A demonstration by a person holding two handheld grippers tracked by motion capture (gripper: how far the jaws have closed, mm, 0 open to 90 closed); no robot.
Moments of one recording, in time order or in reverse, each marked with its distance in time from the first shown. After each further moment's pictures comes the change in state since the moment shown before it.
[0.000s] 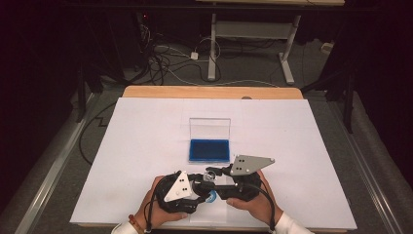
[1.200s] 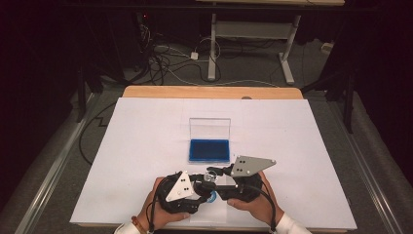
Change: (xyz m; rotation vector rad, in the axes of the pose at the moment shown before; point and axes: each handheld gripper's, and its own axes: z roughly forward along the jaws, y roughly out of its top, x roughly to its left) left arm -0.003 0.003 0.003 0.000 -0.002 -0.034; right arm 0.003 0.001 -0.003 0.005 -0.021 -0.031
